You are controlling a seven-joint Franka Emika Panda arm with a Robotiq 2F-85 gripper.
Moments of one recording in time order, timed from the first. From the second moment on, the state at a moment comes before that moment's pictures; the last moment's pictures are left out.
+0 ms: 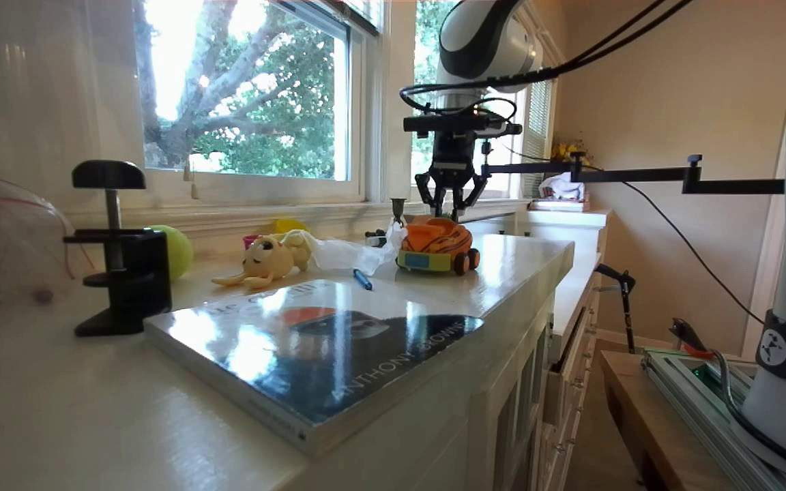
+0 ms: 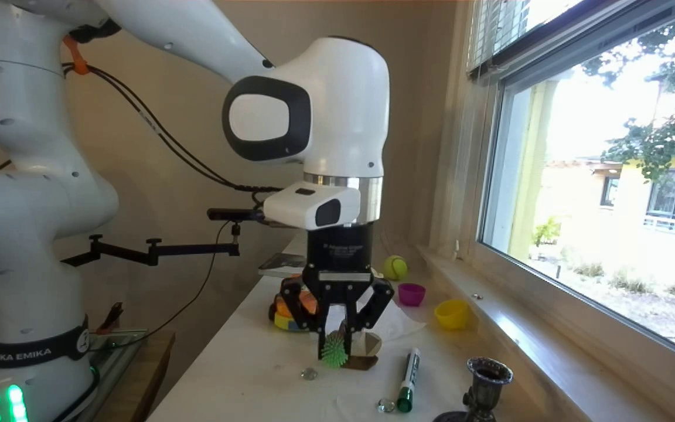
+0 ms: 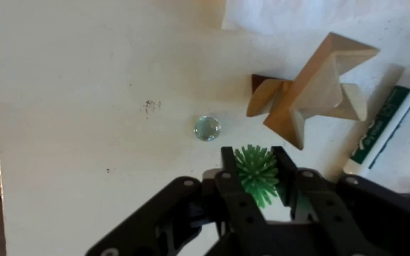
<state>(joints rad) -0.30 -0.14 -0.21 -2.39 0.06 2.28 1.18</state>
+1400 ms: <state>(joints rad) -0.37 -0.29 -0.31 -2.19 0.01 2.04 0.81</state>
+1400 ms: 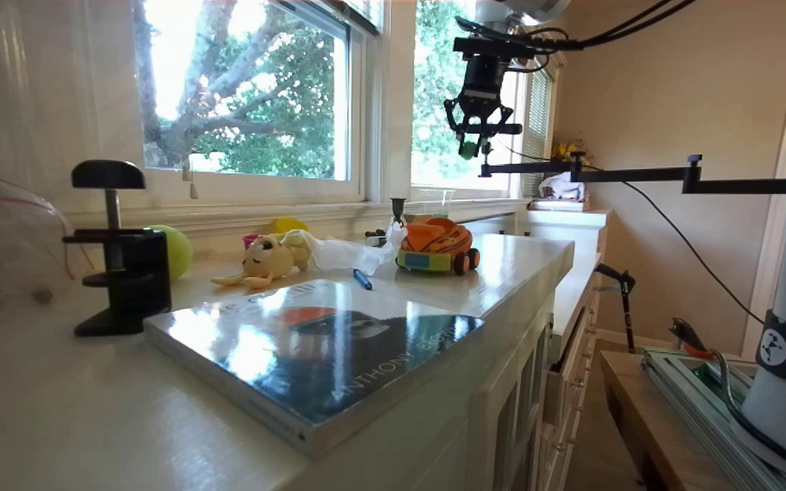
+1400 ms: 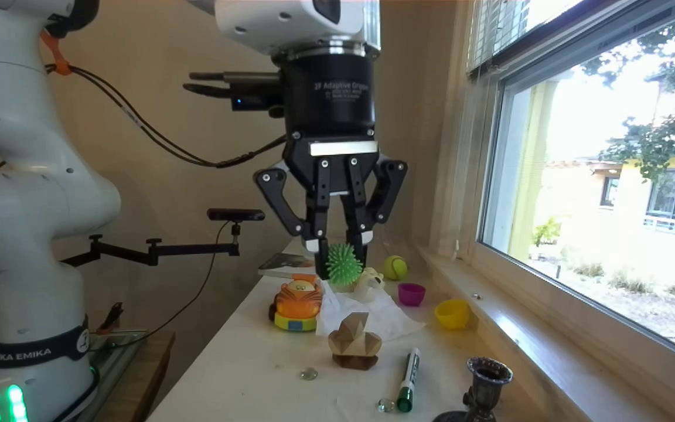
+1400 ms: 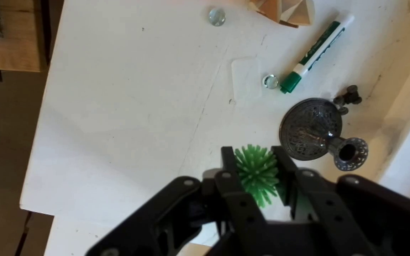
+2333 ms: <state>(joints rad) -0.38 -0.28 -0.30 -2.20 0.01 2.05 0.81</state>
